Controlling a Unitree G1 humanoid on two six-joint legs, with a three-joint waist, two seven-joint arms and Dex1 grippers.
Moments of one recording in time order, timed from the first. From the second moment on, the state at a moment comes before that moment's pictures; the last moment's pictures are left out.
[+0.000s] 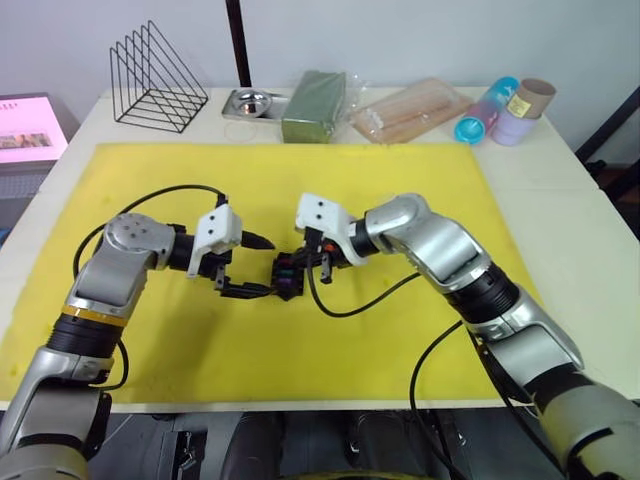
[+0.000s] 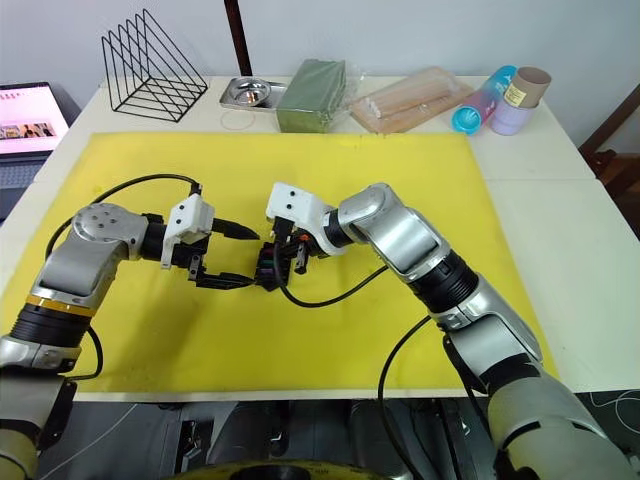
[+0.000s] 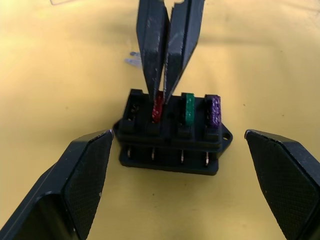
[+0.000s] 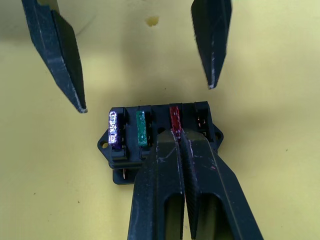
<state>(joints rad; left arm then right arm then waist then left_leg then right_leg) -0.56 0.73 -0.15 0.10 -0.27 0.28 -1.39 -0.93 -0.41 0.53 -0.01 0.18 0.87 1.00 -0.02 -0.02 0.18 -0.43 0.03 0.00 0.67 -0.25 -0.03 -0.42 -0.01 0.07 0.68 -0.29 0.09</state>
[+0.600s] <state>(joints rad) -0.56 0.73 -0.15 0.10 -0.27 0.28 -1.39 -0.93 -0.41 0.50 -0.02 0.19 0.92 0.99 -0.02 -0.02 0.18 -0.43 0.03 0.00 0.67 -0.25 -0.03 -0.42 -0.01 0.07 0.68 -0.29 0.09</state>
